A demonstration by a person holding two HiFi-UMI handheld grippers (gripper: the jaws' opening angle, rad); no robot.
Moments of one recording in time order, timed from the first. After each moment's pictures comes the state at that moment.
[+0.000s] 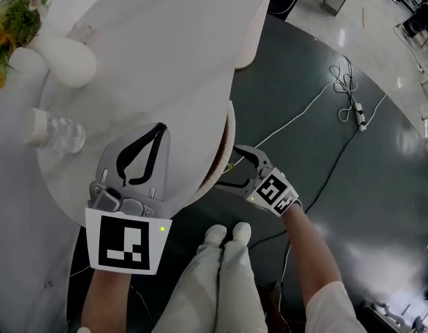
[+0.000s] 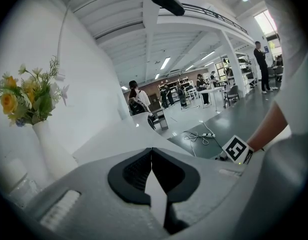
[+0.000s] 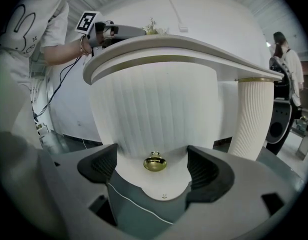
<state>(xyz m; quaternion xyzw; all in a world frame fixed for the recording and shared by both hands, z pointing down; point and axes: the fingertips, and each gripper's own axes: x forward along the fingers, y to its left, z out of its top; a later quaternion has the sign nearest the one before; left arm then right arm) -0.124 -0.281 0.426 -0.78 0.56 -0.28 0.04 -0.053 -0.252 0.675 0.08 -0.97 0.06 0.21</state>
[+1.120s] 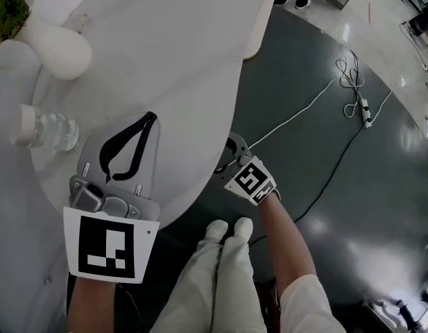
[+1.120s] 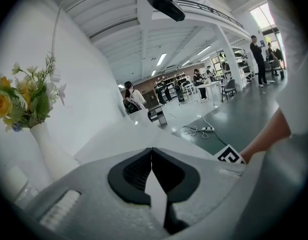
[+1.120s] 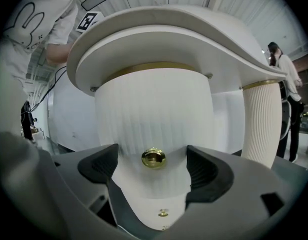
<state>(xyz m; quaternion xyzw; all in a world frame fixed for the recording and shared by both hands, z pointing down) -0.143 -0.287 0.437 -0.77 0.54 -0.32 0.04 -0.130 -0.272 0.674 0.09 -0.99 0.06 0.10</state>
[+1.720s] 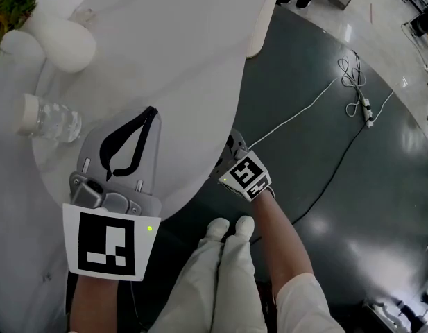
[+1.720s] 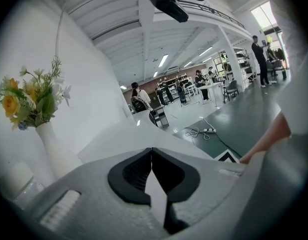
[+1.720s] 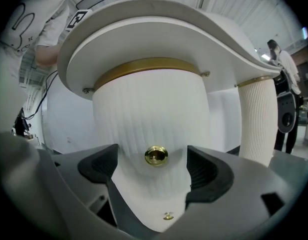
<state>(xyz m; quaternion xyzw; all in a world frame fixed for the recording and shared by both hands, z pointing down) -0.146 -0.277 0.435 -0.77 0.56 -0.31 0.04 -0.144 -0.273 0.675 0.12 -0.99 0.08 0.09</state>
